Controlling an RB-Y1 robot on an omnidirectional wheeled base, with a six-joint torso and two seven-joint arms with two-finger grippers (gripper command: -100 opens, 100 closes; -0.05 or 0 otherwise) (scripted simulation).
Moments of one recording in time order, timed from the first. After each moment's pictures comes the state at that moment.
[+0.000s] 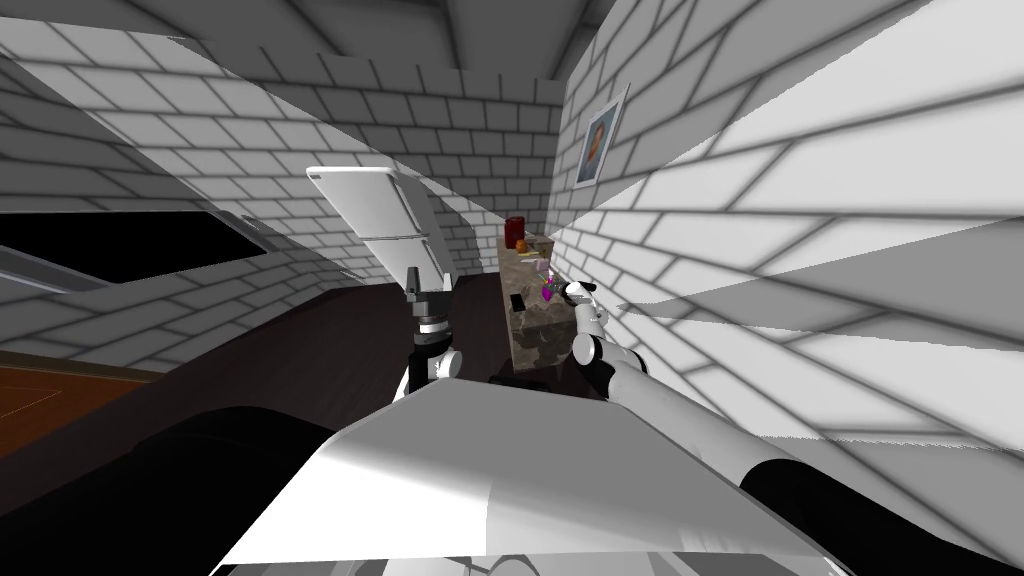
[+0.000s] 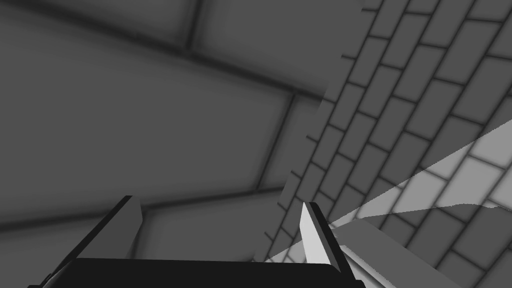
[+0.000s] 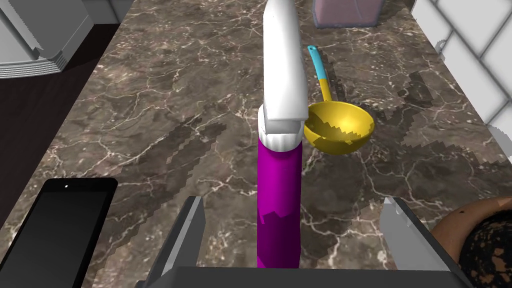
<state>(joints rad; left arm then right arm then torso) 0.46 0.01 -0.03 -2.30 0.05 -0.60 0.13 -0.83 -0.05 -0.56 -0.87 -0.45 0.66 -0.78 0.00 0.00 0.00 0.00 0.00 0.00</state>
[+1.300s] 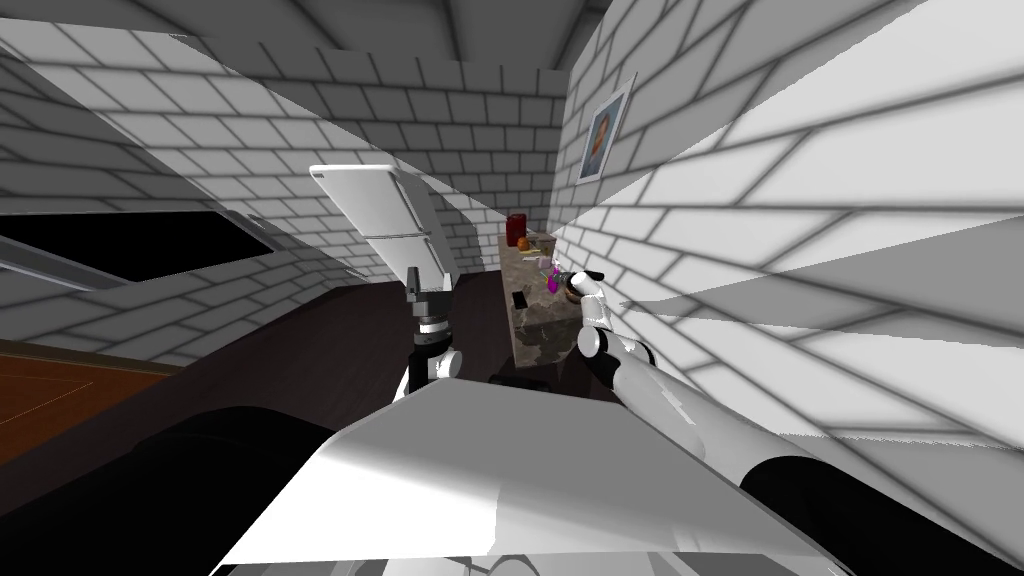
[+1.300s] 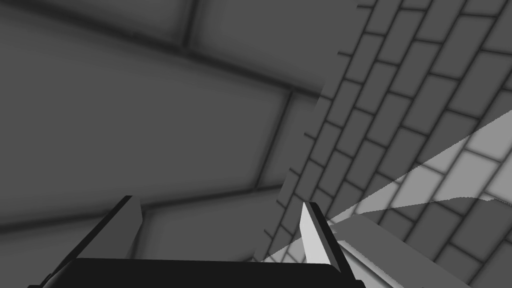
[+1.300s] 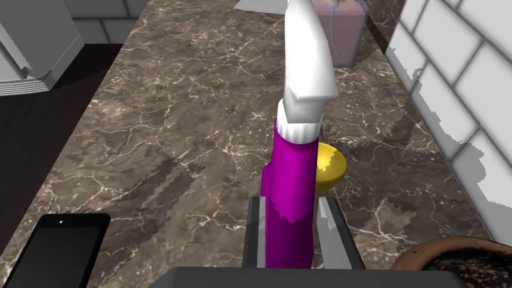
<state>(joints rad) 0.46 0.01 -0.03 -2.30 0.05 -0.60 0.13 -0.90 -0.12 -0.52 -0.88 -0.45 0.66 -0.83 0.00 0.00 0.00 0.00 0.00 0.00</state>
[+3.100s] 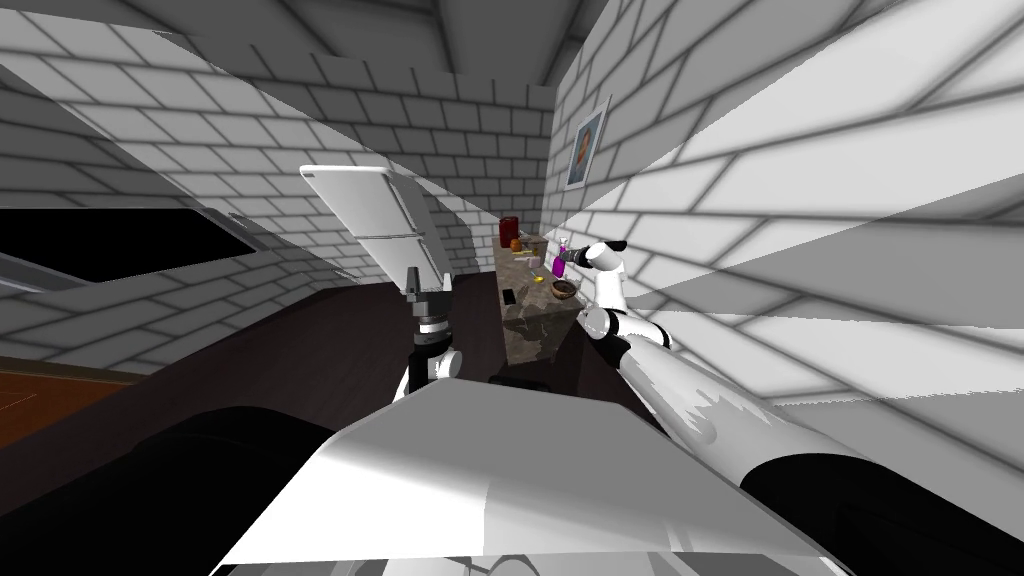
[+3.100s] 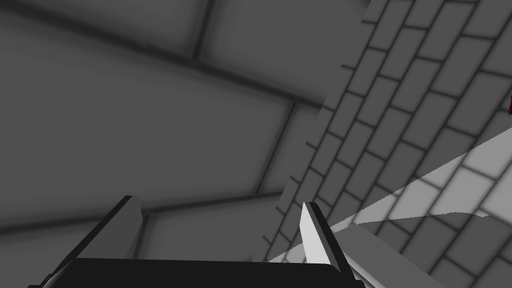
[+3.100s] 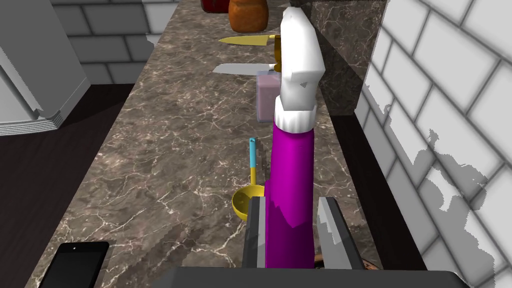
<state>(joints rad) 0.46 0.01 -0.03 -2.30 0.05 -0.60 0.13 -1.07 -0.22 -0.53 -0.97 -0.42 0.87 -0.99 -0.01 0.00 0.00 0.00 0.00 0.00</state>
